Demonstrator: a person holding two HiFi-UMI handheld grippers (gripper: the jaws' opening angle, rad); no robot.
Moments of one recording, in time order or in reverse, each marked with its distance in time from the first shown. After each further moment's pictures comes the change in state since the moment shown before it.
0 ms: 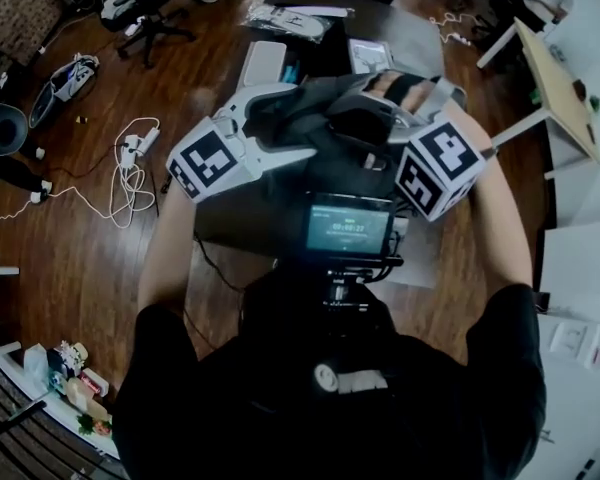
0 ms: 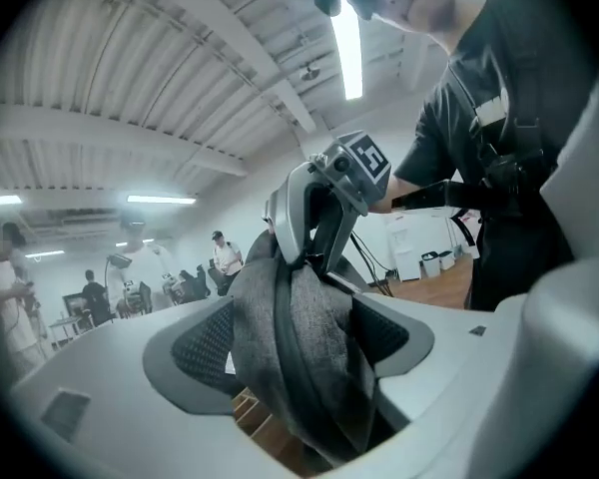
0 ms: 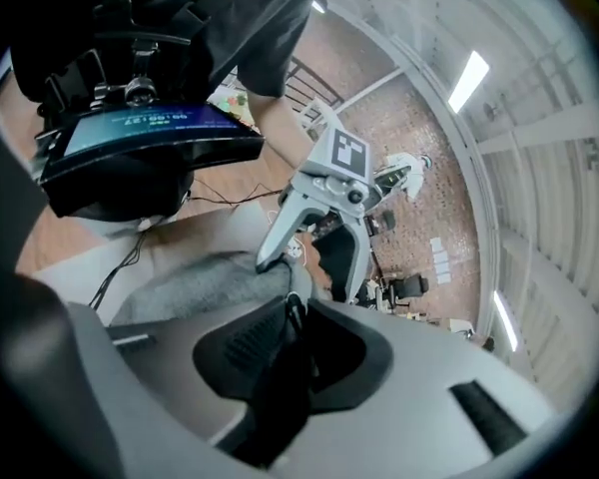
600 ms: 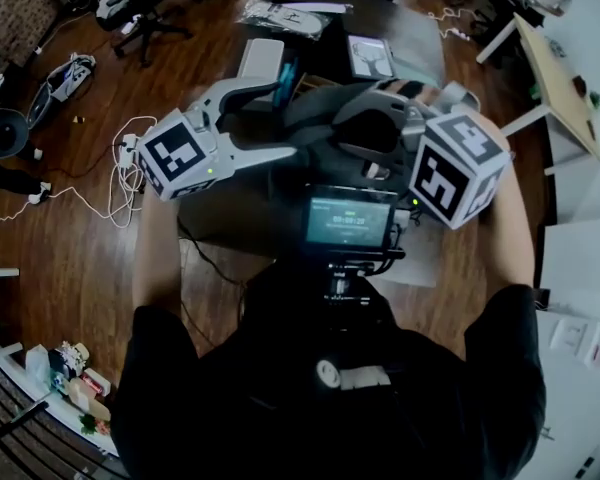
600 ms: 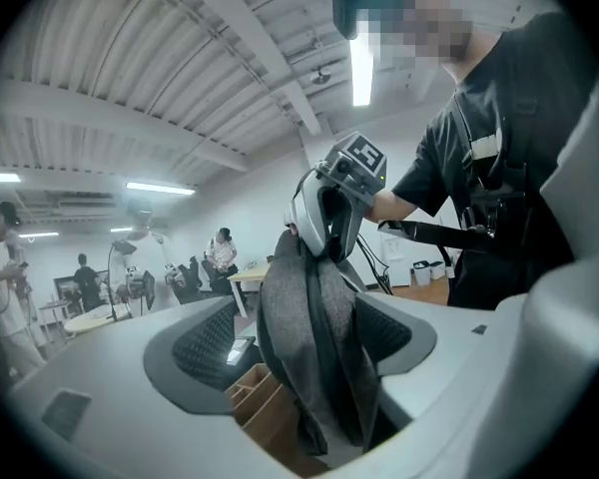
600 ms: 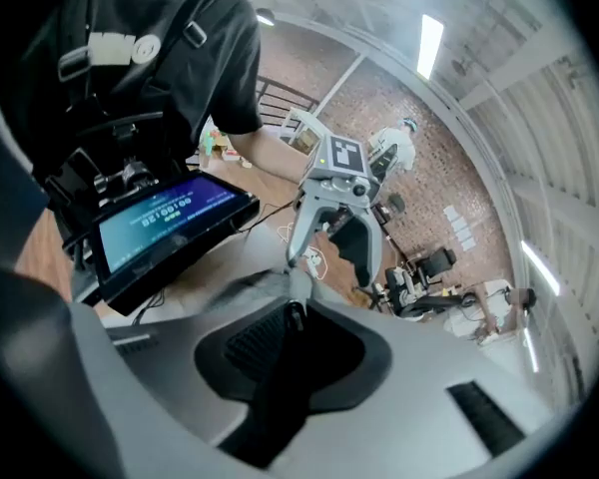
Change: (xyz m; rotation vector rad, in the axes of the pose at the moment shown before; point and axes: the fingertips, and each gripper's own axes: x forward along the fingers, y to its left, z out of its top) left arm -0.036 0.003 0.011 -0.093 0.016 -0.042; right arm -0.025 0.006 0.024 0.229 -0.052 0.141
